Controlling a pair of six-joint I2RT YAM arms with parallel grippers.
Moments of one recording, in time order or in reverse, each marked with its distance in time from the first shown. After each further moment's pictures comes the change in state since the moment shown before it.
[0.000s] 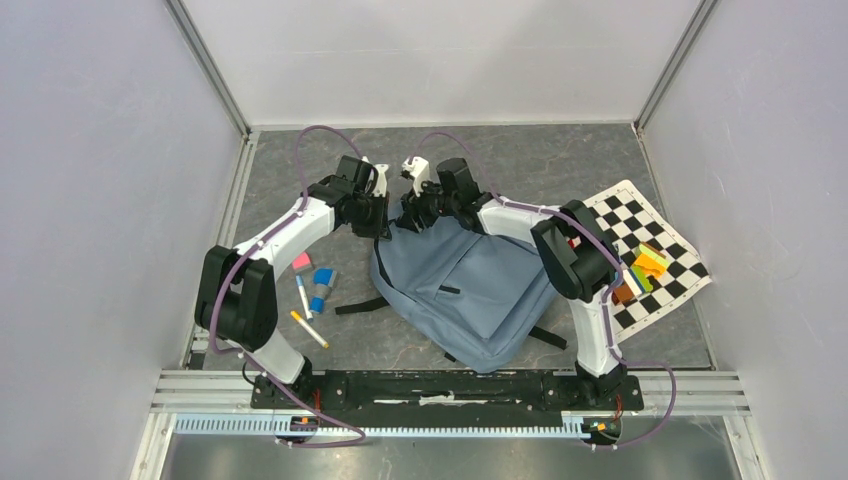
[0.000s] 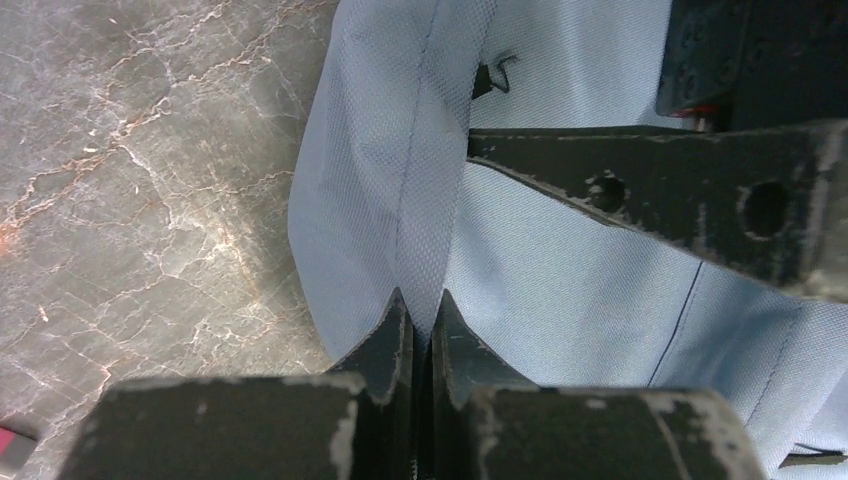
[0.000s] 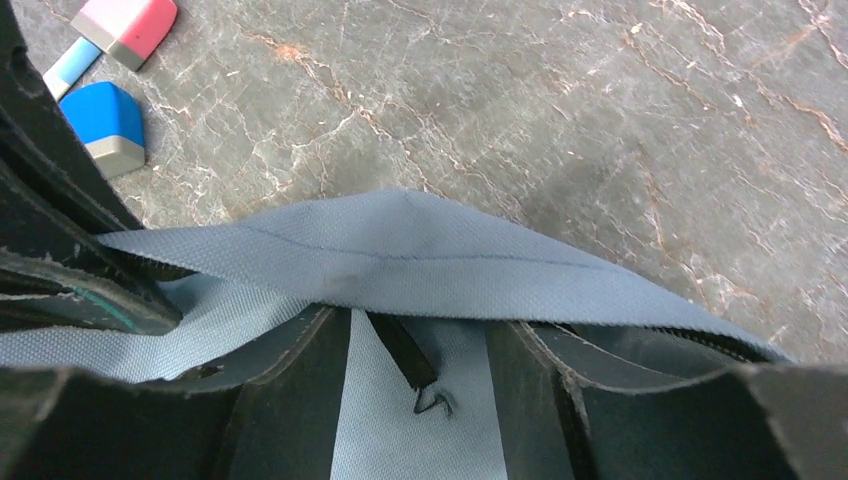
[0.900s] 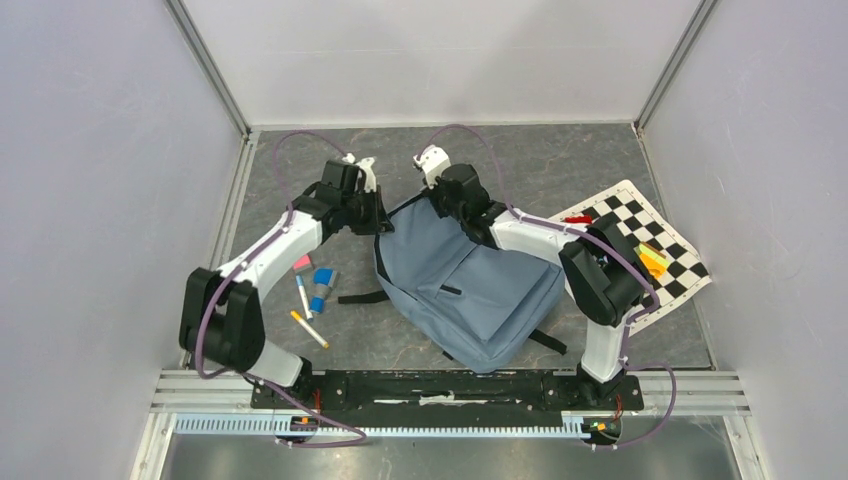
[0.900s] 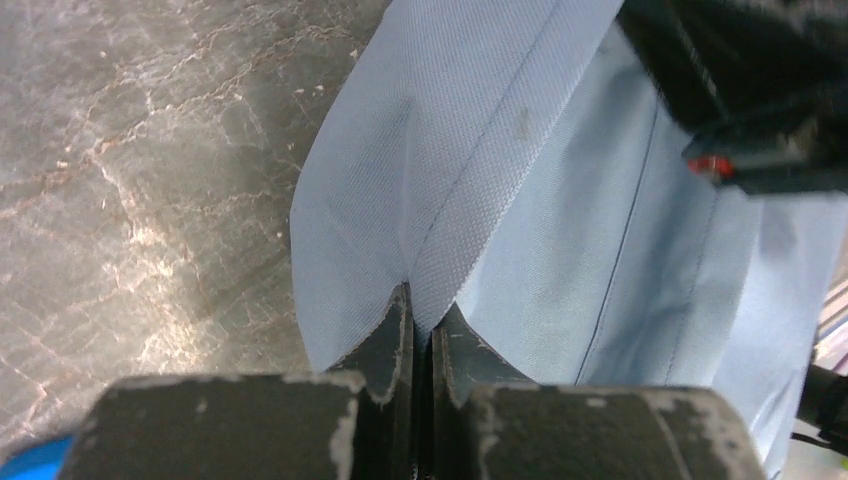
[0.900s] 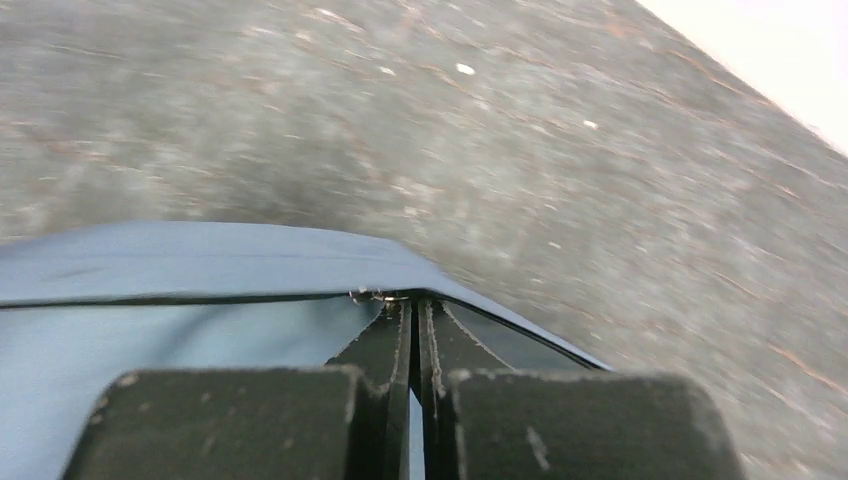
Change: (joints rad) left arm 0.023 -0.091 -0.071 0.127 0.061 -0.111; right arm 0.058 -0.222 -0.179 0.078 0.591 -0.035
